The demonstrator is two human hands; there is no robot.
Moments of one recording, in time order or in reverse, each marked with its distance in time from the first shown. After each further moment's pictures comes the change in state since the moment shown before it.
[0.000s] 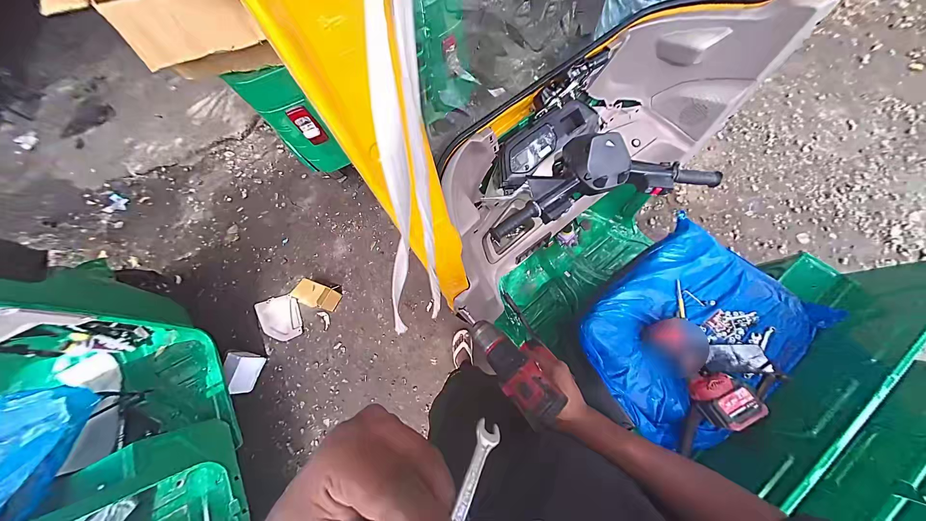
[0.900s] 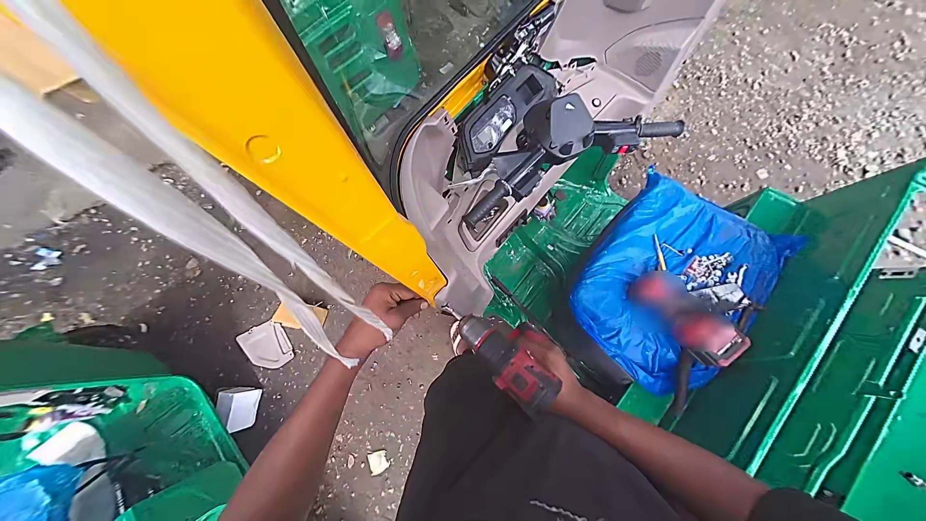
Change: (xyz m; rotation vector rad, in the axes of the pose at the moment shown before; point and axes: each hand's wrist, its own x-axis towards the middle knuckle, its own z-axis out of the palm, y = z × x) left_hand 0.013 -0.140 -0.178 0.702 0.297 -0.431; right_hand -0.006 0.001 0.015 0.009 0.122 -0.014
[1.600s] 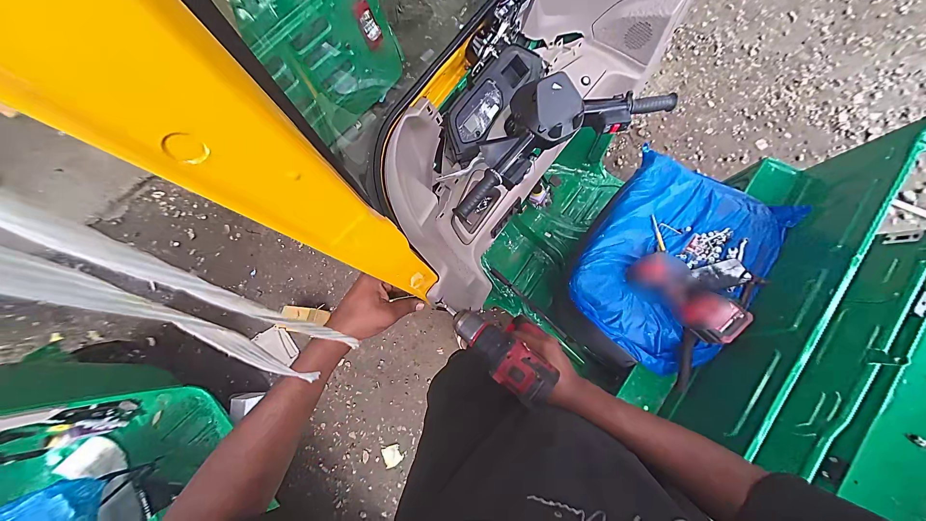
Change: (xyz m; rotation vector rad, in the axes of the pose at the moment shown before) left_hand 0.014 0.036 -0.012 0.043 -0.089 0.005; right_hand -0.001 -0.003 0.003 0.070 -0.012 0.046
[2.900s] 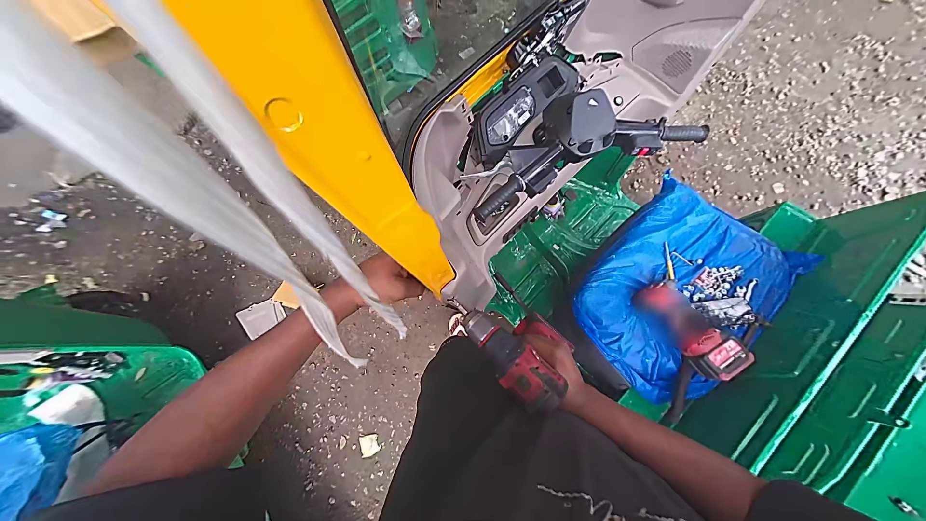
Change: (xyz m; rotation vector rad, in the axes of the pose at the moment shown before) left_hand 0.020 0.009 -0.021 0.091 -0.172 -0.005; right_hand 0.010 0.011 -0.011 -0.153 -0.011 -0.103
